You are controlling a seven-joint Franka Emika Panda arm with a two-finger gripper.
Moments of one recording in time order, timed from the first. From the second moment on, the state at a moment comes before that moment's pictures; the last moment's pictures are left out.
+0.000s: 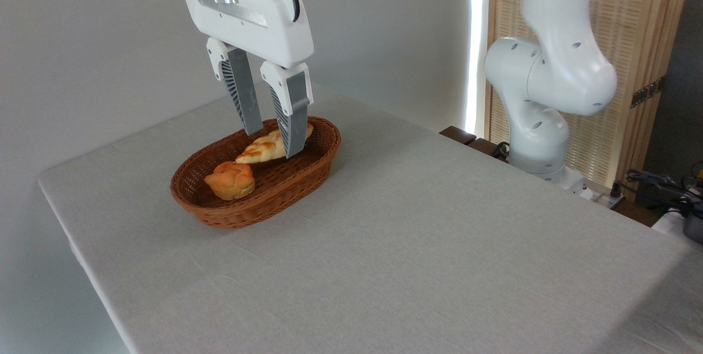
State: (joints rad) arm -0.03 0.00 -0.04 -1.56 -0.04 1.56 0.64
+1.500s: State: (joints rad) arm -0.03 0.01 -0.05 -1.56 0.00 1.58 0.72
